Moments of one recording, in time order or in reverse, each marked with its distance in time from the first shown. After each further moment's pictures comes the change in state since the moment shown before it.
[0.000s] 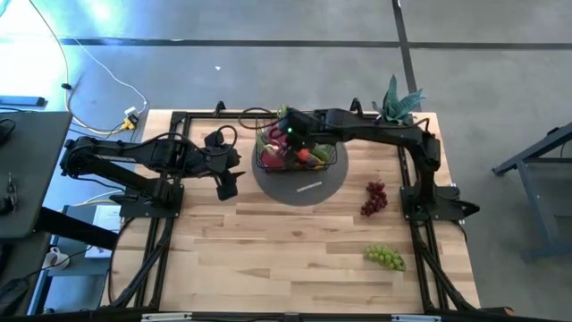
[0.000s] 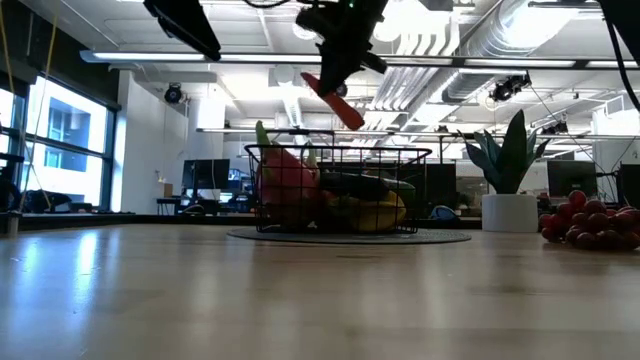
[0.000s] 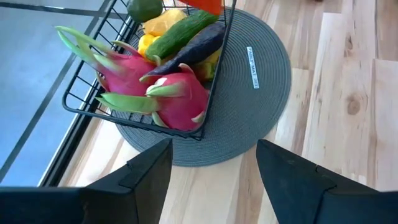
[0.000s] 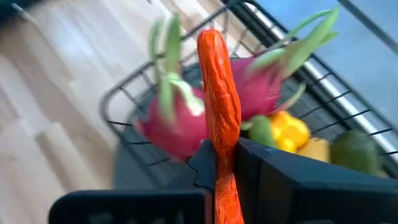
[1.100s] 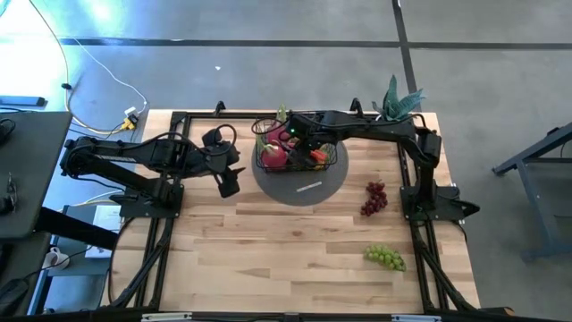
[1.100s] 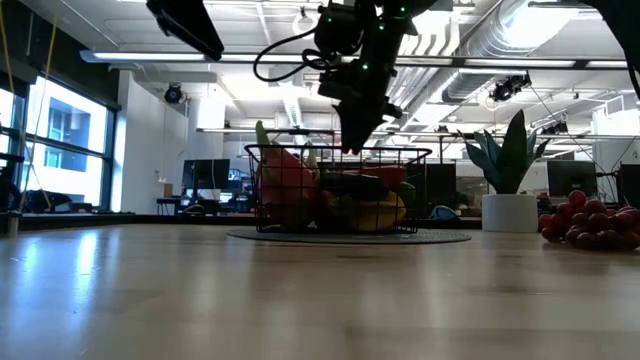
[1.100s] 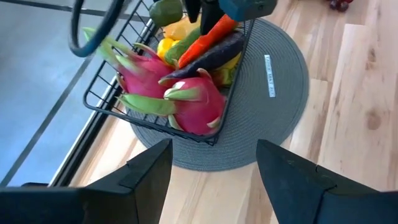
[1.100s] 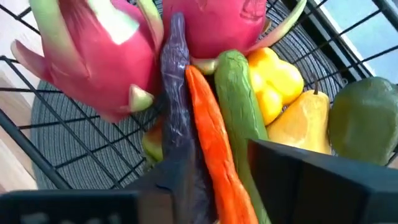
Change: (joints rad) left arm 0.000 0.000 0.000 0.008 -0.072 -0.038; right arm -0.107 0.001 -0.252 0.068 -0.064 -0.103
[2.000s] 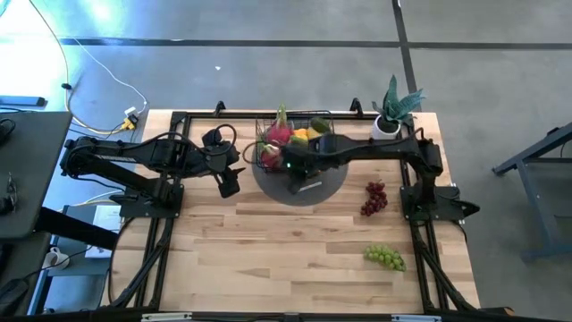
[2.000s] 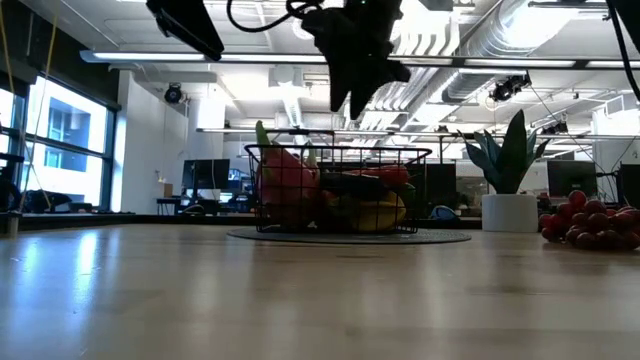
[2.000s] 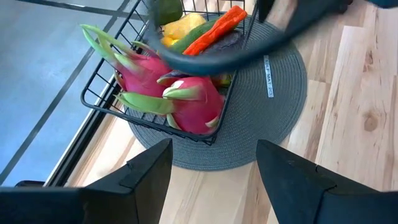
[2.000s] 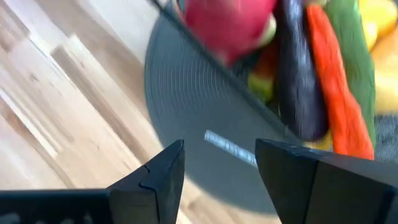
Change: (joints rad) left arm 0.000 0.000 0.000 -0.001 0.007 -0.016; right arm 0.237 -0.003 0.132 -0.172 -0.017 0.321
